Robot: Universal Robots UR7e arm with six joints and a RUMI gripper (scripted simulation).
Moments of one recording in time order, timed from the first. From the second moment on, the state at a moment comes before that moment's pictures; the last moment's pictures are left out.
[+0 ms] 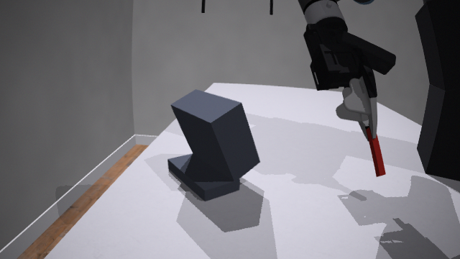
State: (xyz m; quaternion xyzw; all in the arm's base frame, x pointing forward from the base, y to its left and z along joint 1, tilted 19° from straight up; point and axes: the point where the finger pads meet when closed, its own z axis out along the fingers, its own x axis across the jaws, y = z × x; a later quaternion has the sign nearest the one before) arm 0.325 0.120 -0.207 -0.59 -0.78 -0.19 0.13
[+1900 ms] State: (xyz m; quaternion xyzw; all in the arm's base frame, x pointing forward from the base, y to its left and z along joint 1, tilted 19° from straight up) arm 0.338 0.121 -0.194 -0.62 -0.71 -0.28 0.18
